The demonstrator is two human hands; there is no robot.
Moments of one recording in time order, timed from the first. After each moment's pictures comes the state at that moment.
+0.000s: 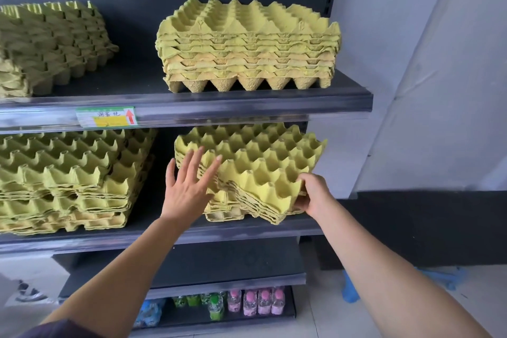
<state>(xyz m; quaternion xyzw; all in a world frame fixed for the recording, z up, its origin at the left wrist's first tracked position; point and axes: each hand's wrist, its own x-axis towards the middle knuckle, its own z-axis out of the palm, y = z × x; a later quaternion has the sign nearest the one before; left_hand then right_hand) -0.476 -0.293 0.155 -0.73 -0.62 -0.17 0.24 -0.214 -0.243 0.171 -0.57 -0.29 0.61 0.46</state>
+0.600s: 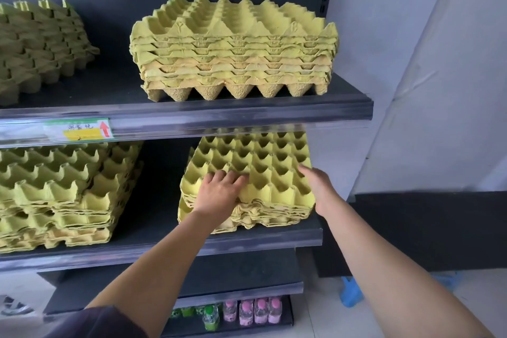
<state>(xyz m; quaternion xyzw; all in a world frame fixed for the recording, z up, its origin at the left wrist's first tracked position) -0.416 -0.233 0.144 -0.78 -0.60 -0.08 0.15 -0.188 -0.192 0.167 -0.63 -0.35 0.54 0.42</state>
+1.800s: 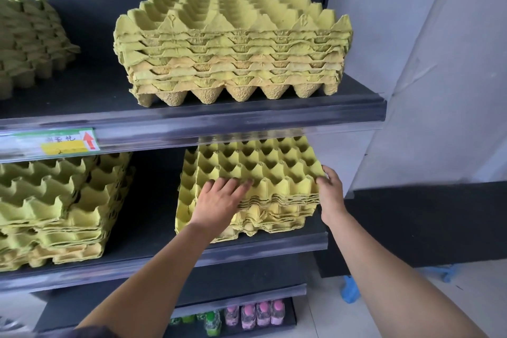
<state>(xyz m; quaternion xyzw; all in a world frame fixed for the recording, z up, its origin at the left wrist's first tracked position) -0.427 -0.222 0.131 -0.81 -0.55 -0.10 0.17 -0.177 -0.167 0.118 -0.61 -0.36 0.43 0.56</state>
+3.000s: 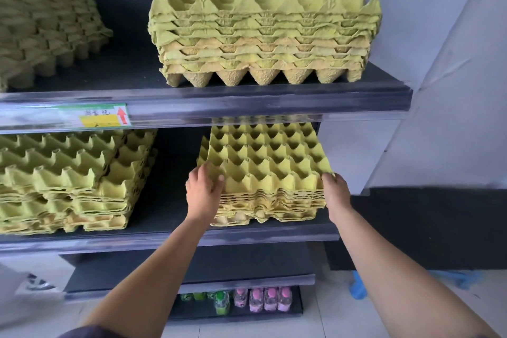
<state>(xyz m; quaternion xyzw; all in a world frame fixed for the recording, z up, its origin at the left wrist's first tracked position) -0.458 -0.247 0.124 -0.53 -0.72 -0.42 -0.16 -0.192 -0.181 0.105 -0.68 -0.40 0.40 0.46</state>
